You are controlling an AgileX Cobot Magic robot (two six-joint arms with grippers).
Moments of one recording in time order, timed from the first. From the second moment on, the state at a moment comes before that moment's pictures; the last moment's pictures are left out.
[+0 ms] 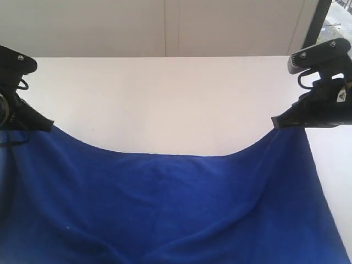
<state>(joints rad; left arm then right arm) -0.48 1.44 -0.71 1.36 0.68 -1.30 0.02 1.42 -0.73 -0.13 0.14 -0.09</state>
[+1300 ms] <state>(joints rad) -0.19 2.01 -1.24 1.37 0.43 -1.42 -0.13 2.04 -1.28 -0.13 0.10 -0.08</state>
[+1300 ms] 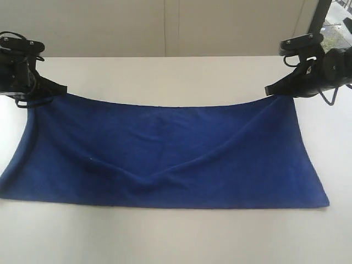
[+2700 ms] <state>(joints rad) -0.13 2.15 -1.34 1.25 0.25 -1.52 -0.18 2.21 -1.38 -0.13 0.02 -0.09</state>
